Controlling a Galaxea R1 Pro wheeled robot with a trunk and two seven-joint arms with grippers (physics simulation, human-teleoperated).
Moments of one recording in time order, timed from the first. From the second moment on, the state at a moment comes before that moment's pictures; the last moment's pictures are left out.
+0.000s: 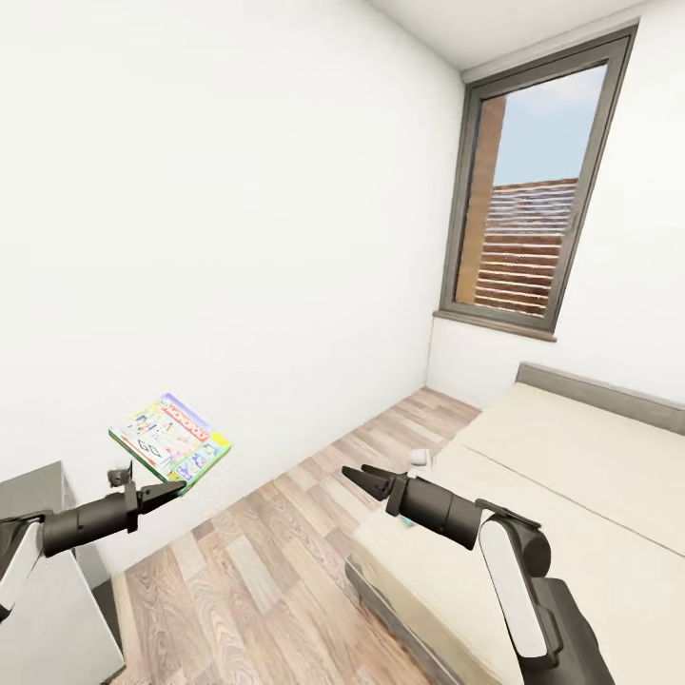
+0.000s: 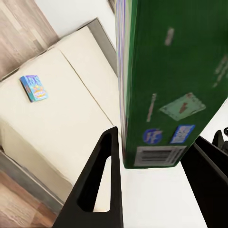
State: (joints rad) left arm -0.51 0.40 0.31 -0.91 0.33 1.01 -1.21; right arm -0.32 0.09 0.00 -1.59 -0.47 0.83 0.76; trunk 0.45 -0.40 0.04
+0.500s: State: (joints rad) left arm -0.51 0.40 0.31 -0.91 0.33 1.01 -1.21; right arm -0.32 0.09 0.00 -1.58 -0.47 0.83 0.76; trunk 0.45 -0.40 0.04
